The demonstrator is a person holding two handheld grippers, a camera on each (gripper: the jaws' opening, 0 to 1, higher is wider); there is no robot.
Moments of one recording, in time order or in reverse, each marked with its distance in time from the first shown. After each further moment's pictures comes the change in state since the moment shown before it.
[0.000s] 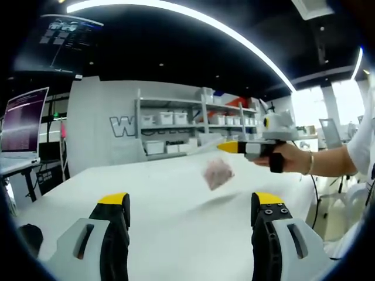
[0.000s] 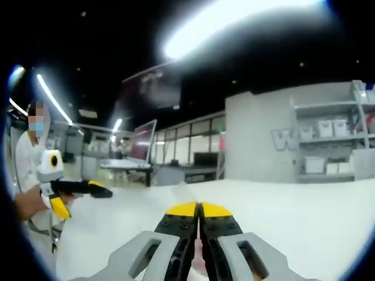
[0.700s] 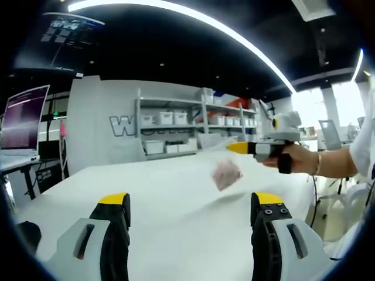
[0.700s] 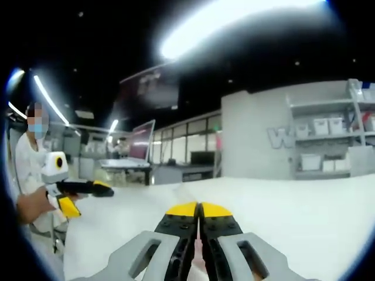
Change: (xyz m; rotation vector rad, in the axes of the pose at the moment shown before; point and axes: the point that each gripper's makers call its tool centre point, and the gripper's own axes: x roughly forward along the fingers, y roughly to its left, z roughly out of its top) left arm 0.006 0.011 0.005 -0.009 -0.001 -0.004; right arm -0.012 0.004 0.006 0.013 0.006 -0.028
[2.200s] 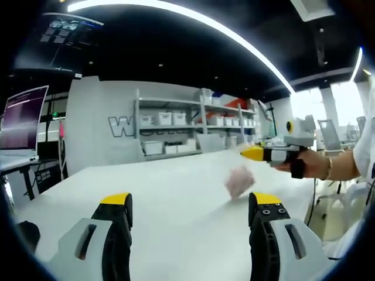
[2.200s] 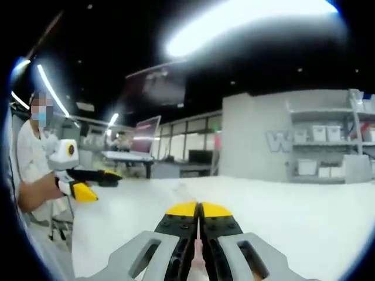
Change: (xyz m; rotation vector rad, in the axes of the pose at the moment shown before) left arm -0.002 -0.008 -0.003 0.004 -0.006 -0.007; right arm -0.038 0.027 -0.015 -0.102 0.018 -0.010
